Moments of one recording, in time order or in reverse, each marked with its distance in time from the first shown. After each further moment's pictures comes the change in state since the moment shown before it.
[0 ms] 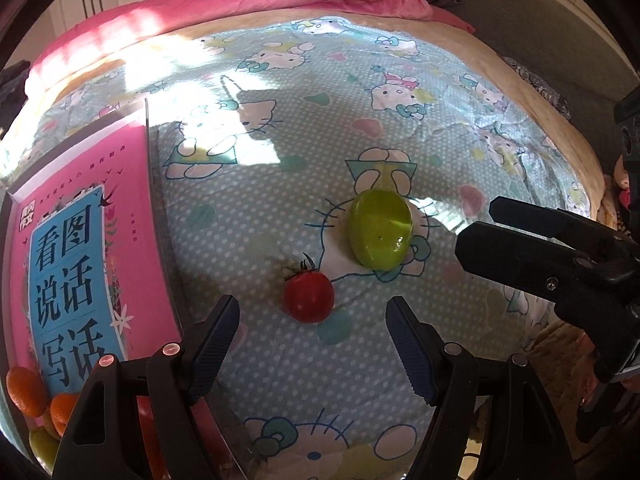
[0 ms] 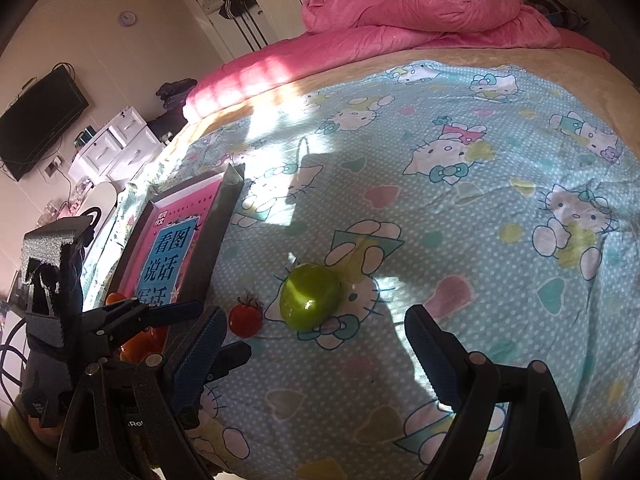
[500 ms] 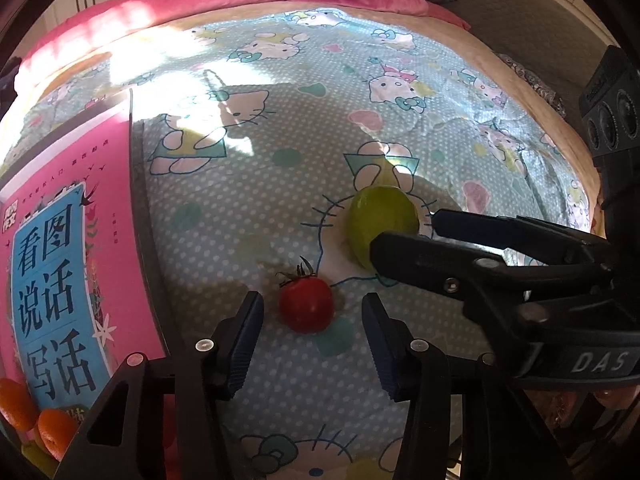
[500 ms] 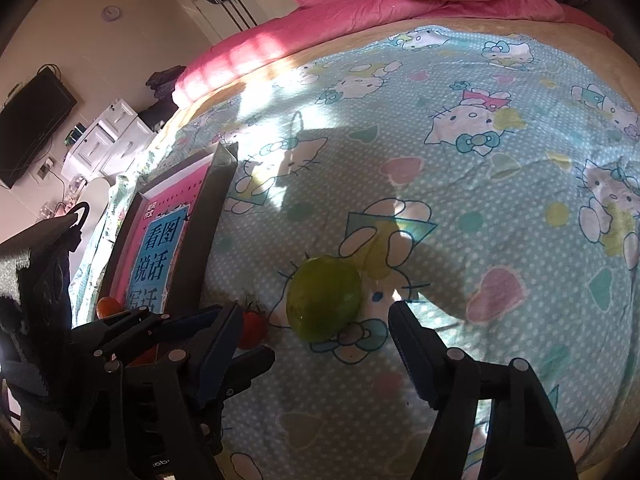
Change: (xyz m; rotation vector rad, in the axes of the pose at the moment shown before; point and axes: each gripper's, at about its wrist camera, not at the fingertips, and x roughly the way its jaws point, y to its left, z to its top) left arm 0.016 0.003 0.005 0.001 0.020 -0.034; right arm 0.043 0.008 0.004 0.047 0.081 0.008
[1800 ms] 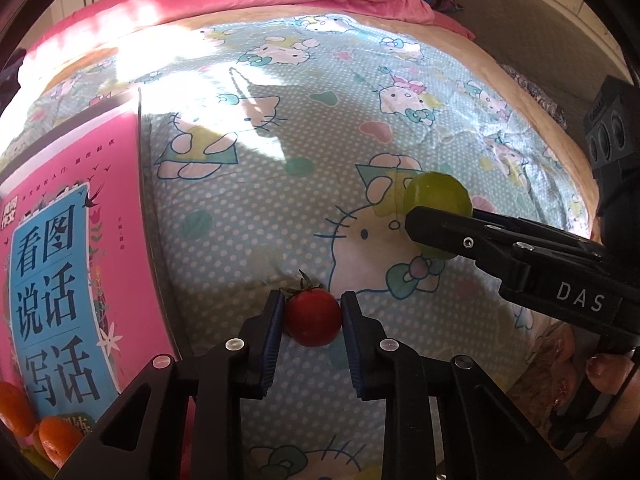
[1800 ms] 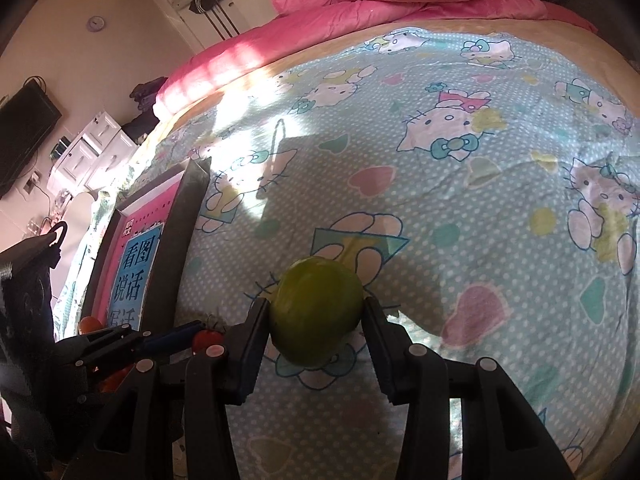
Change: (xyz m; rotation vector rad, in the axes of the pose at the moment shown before) left arm 0.000 0.012 0.004 -0.034 -0.018 -0.023; right arm 0.003 -0.016 0.005 0.038 -0.040 -0.047
